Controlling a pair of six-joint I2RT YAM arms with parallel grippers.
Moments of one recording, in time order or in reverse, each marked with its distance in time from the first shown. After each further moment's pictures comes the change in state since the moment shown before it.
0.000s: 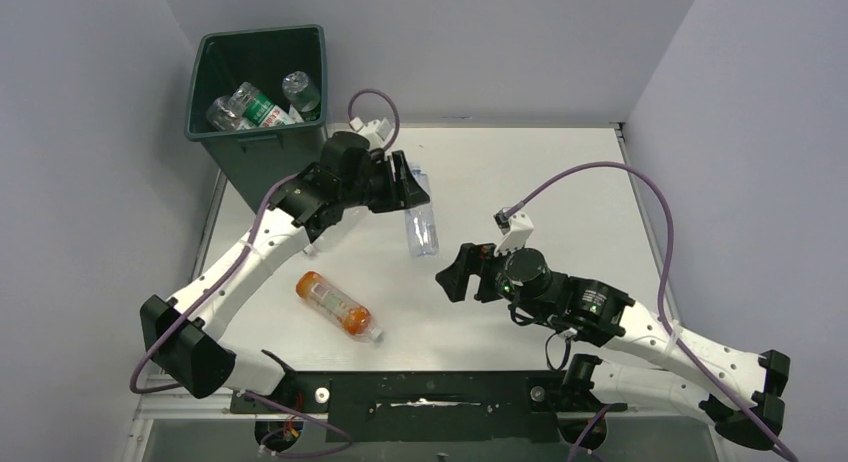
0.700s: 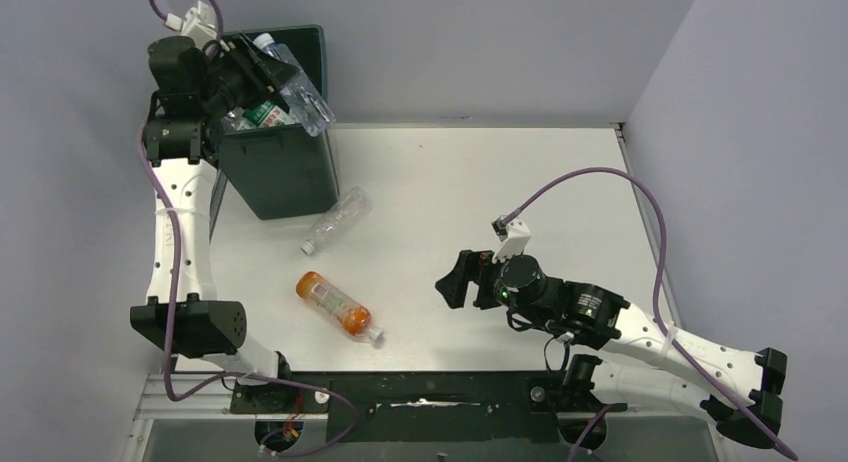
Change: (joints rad) left arm 0.660 0.140 0.560 -0.058 0.218 0.056; right arm 0.016 -0.011 -0.047 -0.003 0.001 0.049
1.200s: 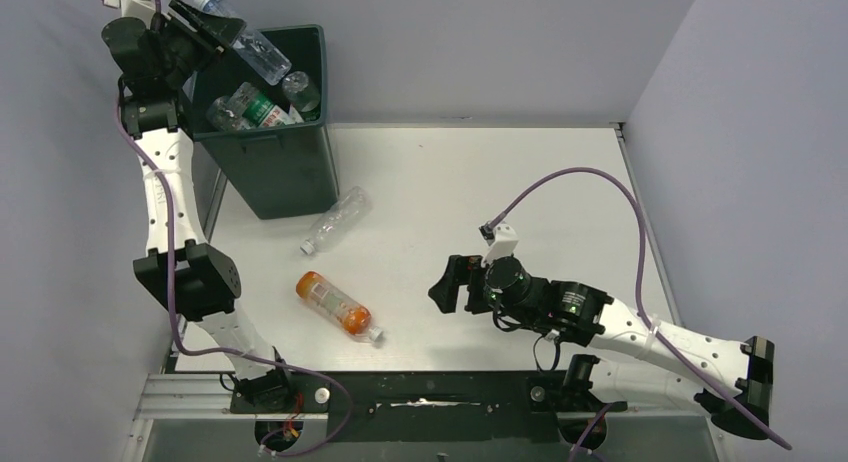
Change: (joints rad) left arm 0.245 0.269 0.204 0.322 0.115 -0.164; right arm 0.023 0.060 -0.010 0.000 -0.019 0.048
